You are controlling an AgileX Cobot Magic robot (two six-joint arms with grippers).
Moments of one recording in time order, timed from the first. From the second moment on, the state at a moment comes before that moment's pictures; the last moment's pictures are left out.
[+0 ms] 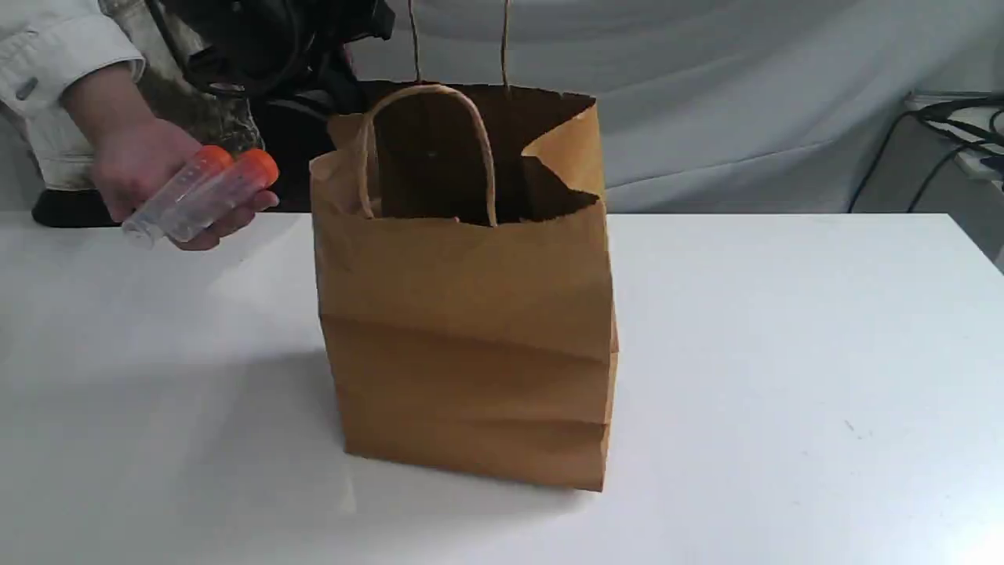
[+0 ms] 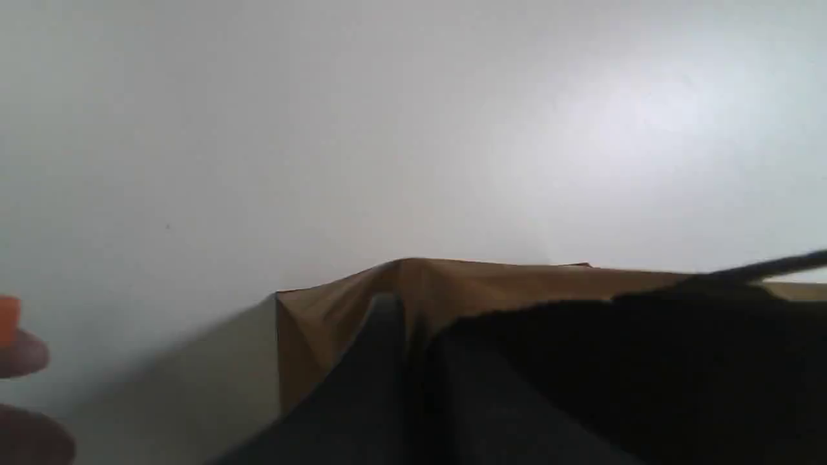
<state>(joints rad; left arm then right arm) -0.18 2.15 -2.20 -0.41 1.23 0.03 -0.01 0.02 0.00 -0.57 -0.48 1.14</state>
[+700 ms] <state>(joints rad) -0.27 2.15 -2.20 -0.33 1.22 -0.07 0.05 0.97 -0.57 -1.43 -0.98 1.49</state>
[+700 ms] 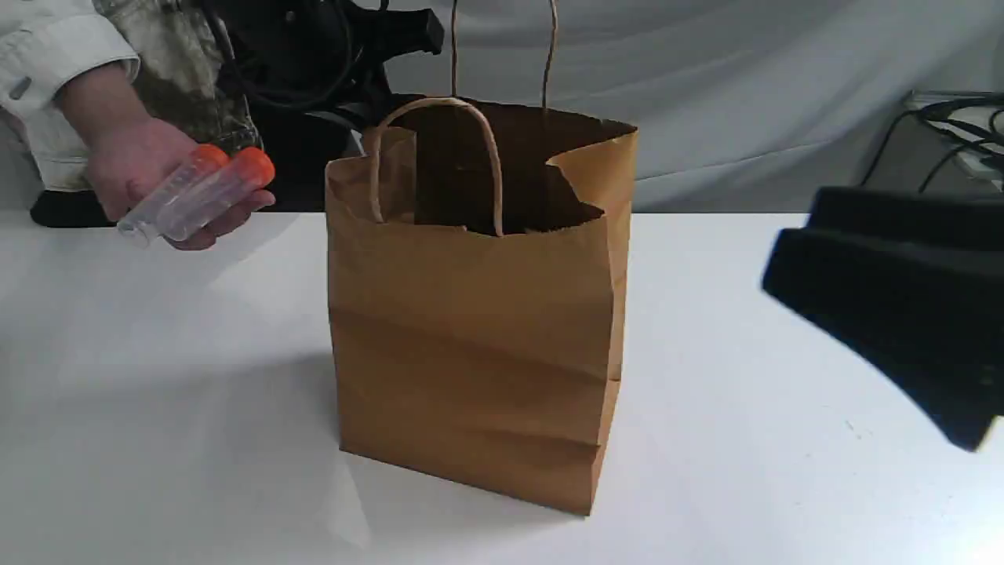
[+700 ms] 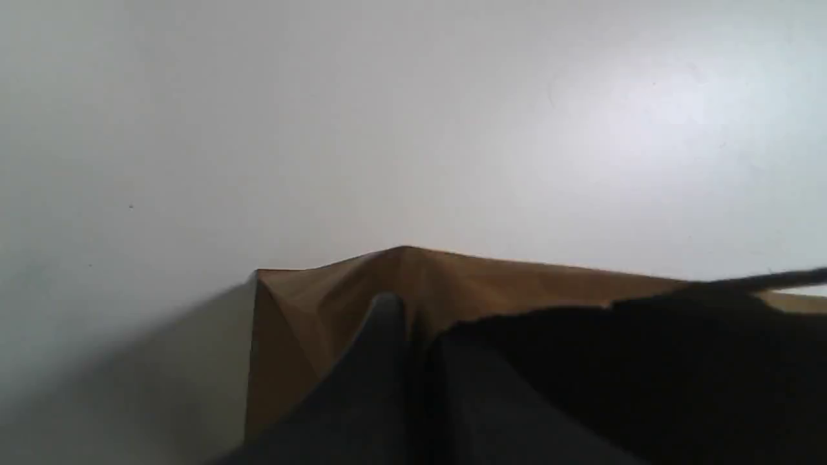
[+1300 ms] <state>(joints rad) -0.27 2.15 -2.20 -0.31 1.22 -0.12 0.20 1.39 -1.02 -1.58 -1.11 1.47</state>
